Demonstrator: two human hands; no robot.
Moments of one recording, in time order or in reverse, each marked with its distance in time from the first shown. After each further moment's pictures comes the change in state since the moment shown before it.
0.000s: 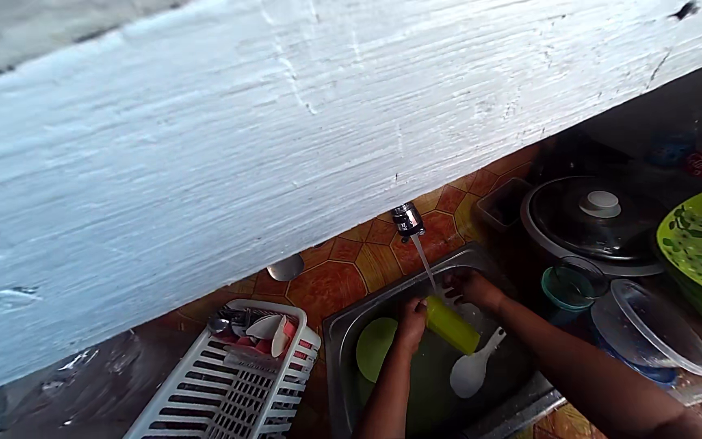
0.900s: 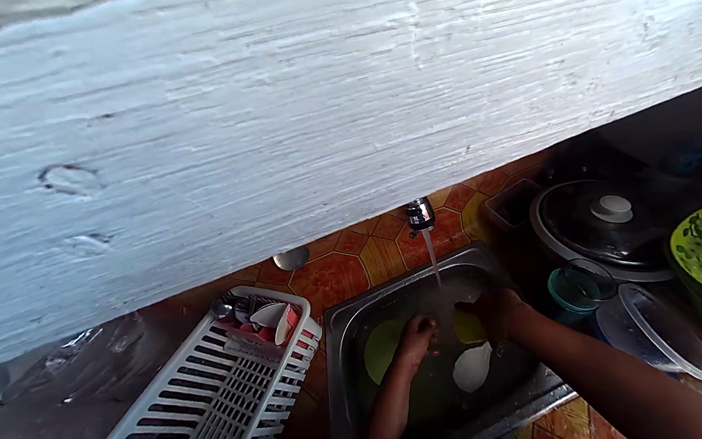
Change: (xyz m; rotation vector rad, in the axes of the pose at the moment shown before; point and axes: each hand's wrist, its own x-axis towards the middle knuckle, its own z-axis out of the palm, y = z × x) left_hand -0.036 -0.023 -0.001 -0.163 -0.107 -0.174; right_hand -0.053 -0.028 0.008 -1.498 -0.316 0.175
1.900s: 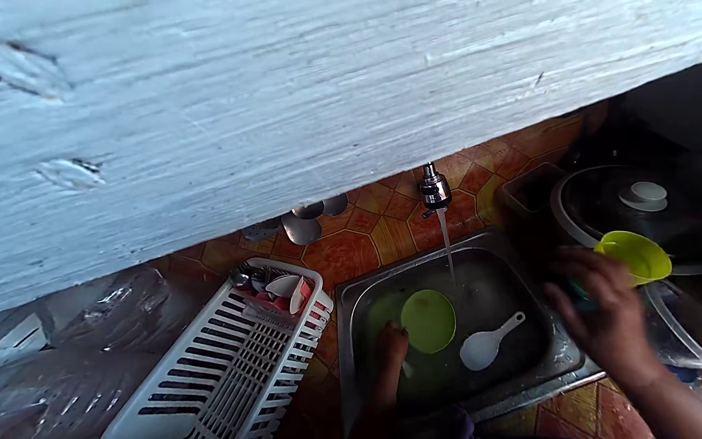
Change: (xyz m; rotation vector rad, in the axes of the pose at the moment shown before) left_hand 0.003 -0.064 -0.056 0.714 0.355 -0.255; right_hand -0.074 0.050 0.057 0.394 1.555 -0.212
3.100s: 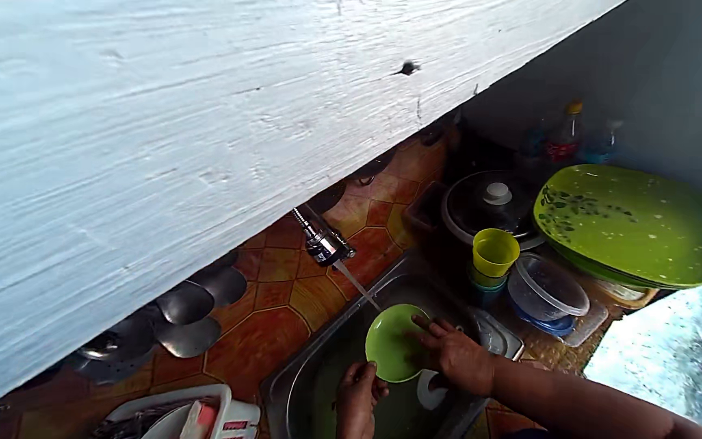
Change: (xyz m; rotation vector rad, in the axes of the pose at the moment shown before) left_hand -0.086 0.077 -0.012 -0.954 -0.054 0.216; right_hand -0.062 -0.003 0.064 0.146 -0.747 -0.169
